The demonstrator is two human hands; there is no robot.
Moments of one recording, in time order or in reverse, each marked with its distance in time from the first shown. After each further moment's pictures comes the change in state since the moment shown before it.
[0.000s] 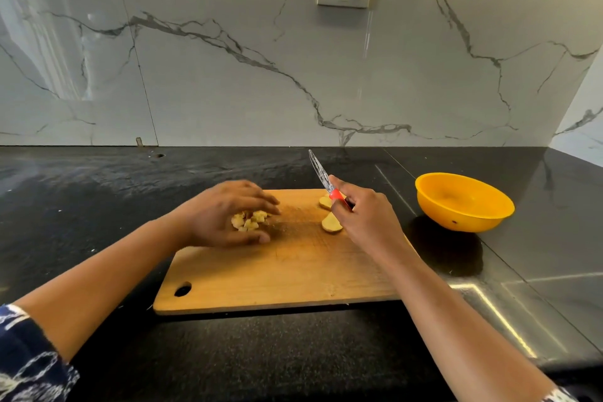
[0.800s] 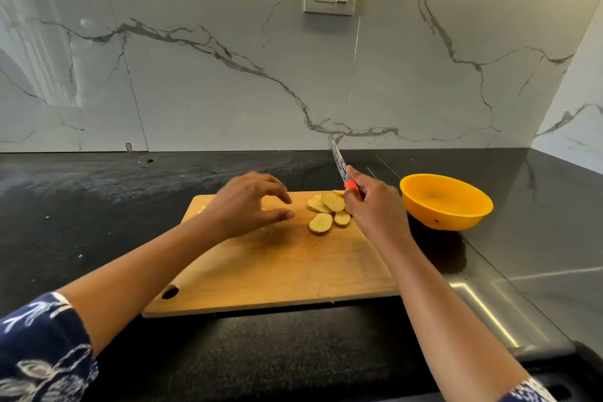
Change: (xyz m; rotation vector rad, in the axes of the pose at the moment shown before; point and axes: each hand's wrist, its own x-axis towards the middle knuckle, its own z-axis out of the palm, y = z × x) left_hand 0.050 0.040 0.007 -0.001 0.034 -0.315; right_hand 0.009 0.019 -0.018 -0.075 0.181 0.093
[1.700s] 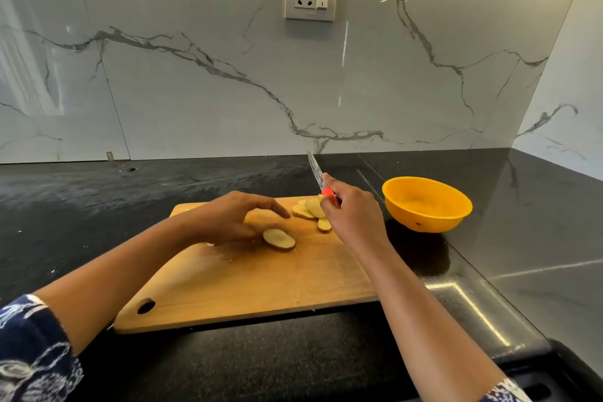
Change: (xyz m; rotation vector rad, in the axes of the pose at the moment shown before) left_hand 0.008 0.002 -0.006 -0.239 -0.354 0.043; right_hand -0.001 -0.003 -0.001 -0.005 -0.056 -0.034
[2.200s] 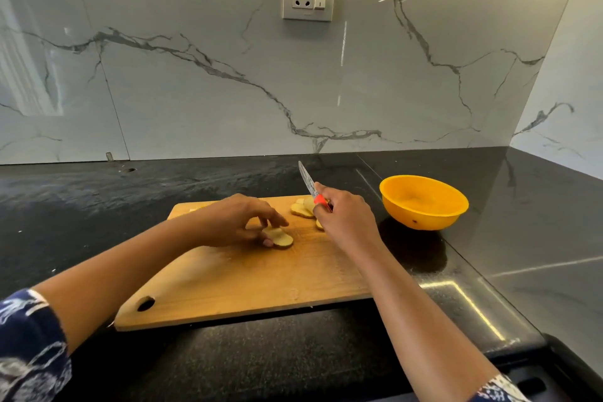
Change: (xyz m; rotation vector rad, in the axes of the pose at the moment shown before) left_hand 0.001 0.003 0.003 0.176 -0.093 0.009; right_hand -0.007 -0.007 0.000 -0.033 -0.100 0.009
